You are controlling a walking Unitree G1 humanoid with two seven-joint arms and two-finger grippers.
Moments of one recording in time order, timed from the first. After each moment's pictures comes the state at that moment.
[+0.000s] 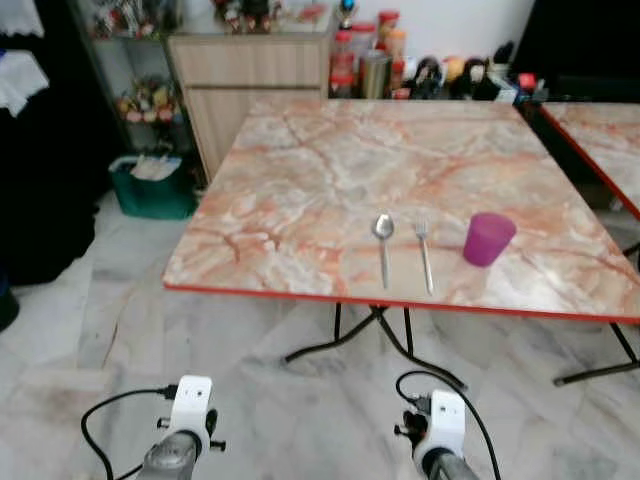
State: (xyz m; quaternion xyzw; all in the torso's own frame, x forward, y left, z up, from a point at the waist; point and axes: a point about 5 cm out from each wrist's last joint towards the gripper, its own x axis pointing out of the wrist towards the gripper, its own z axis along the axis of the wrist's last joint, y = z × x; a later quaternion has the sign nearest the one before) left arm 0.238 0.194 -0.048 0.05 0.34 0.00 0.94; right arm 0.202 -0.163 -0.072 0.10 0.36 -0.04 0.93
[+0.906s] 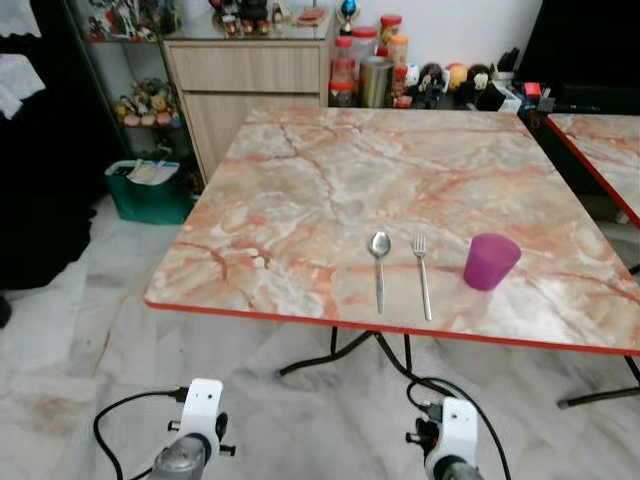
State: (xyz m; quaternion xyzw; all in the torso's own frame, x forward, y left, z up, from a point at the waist) left arm 0.228 0.190 -0.056 0.05 0.36 -0.01 0.93; right arm 0.190 -0.168 -0.076 0.09 0.36 -0.04 0.93
